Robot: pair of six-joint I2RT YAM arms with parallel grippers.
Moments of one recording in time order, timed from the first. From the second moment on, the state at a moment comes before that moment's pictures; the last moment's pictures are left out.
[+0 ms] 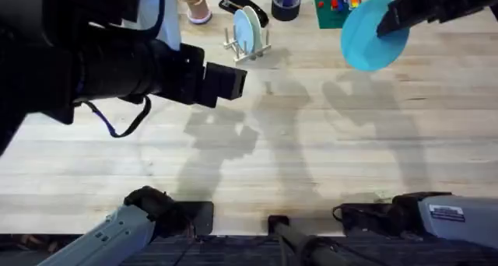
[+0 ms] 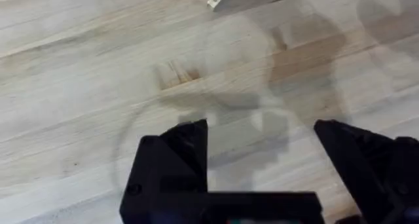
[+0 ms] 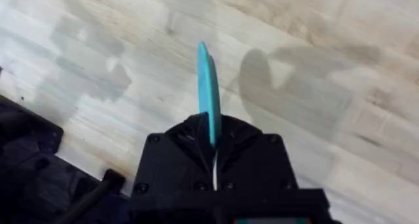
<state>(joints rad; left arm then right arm) -0.45 0.97 1.18 -1.12 -0.05 -0.15 0.09 1.47 1.76 -1.49 -0.29 -0.24</state>
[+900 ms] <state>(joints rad) -0.45 0.97 1.18 -1.12 -0.05 -0.15 0.28 1.52 1.90 -1.20 -0.17 -0.26</state>
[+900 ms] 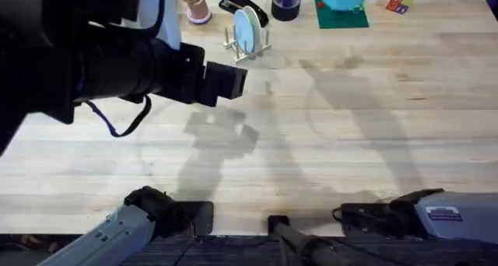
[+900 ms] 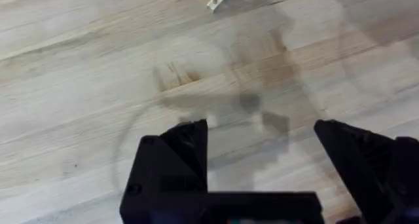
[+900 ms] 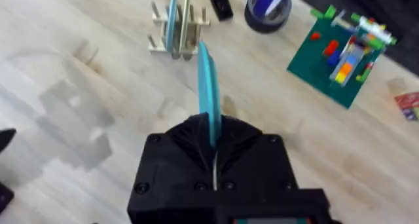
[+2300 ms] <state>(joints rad) -0.45 0.97 1.18 -1.12 -0.05 -0.15 0.43 1.87 2.17 -1.13 -0.09 -0.19</state>
